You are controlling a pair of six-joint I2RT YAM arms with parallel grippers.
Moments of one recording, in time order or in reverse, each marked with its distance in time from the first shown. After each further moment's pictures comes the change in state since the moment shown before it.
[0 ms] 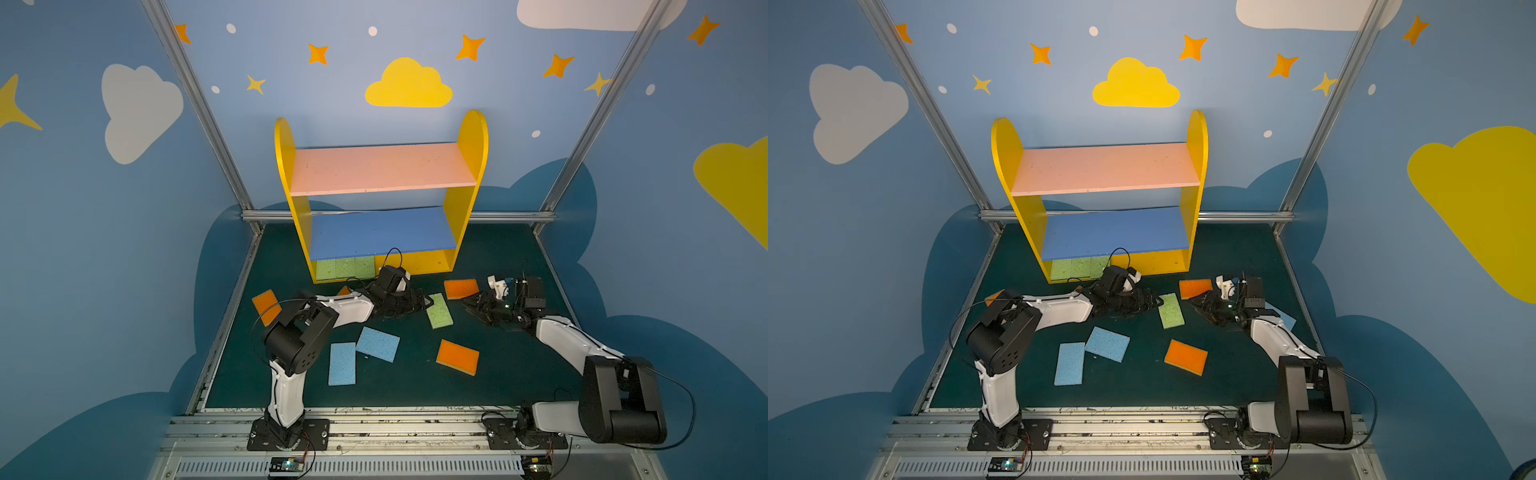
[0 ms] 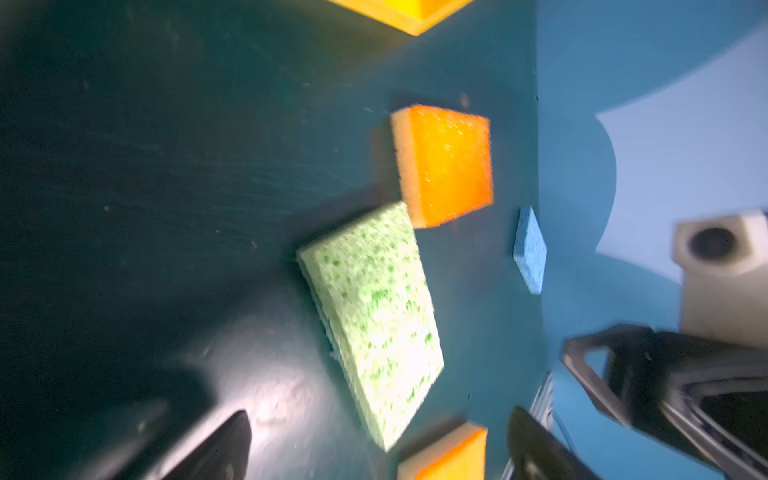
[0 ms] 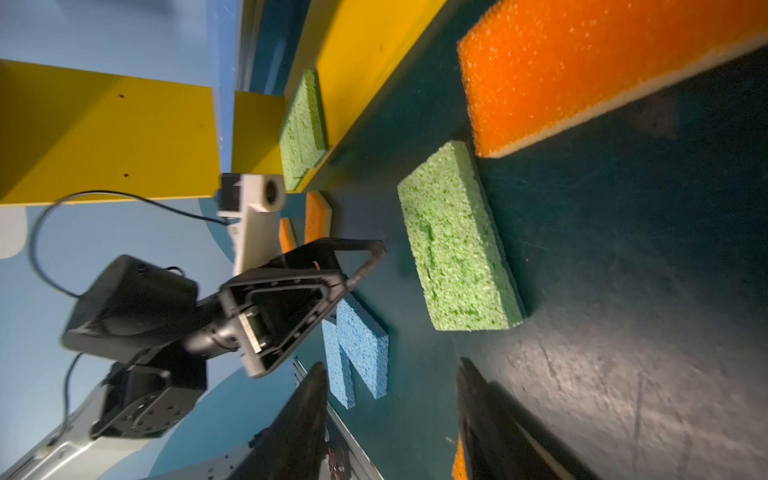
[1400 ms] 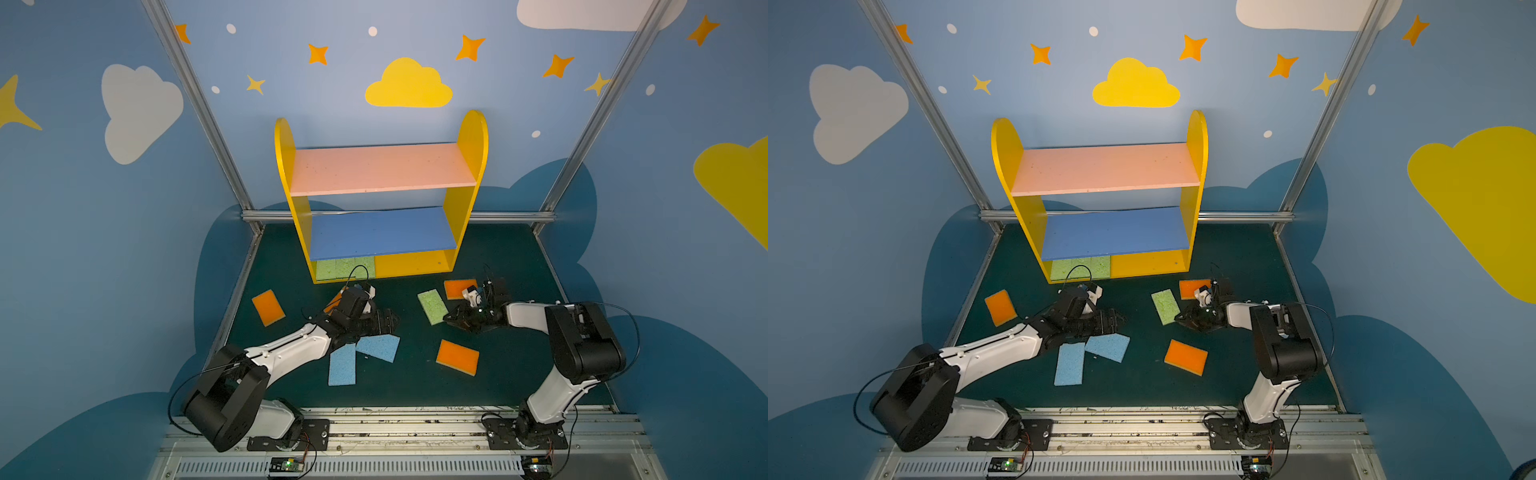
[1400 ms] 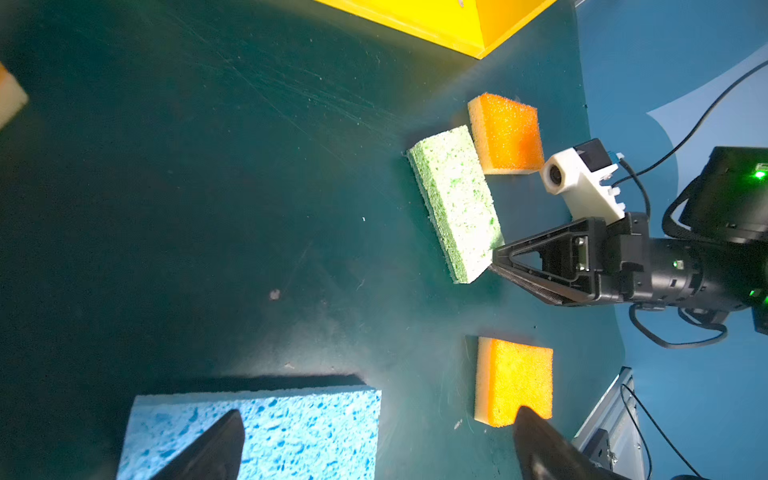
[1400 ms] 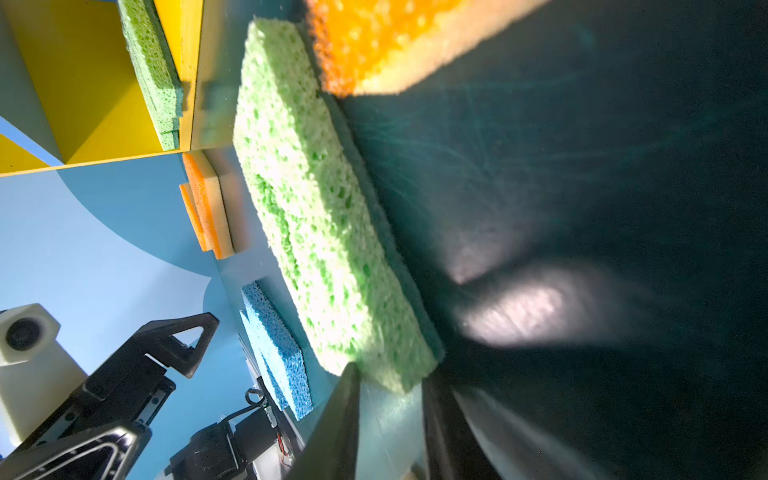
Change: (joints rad) left arm 0.048 -0.509 -0.414 -0.142 -0.186 0.111; right arm 0.126 0.365 0.087 0.045 0.086 -0.057
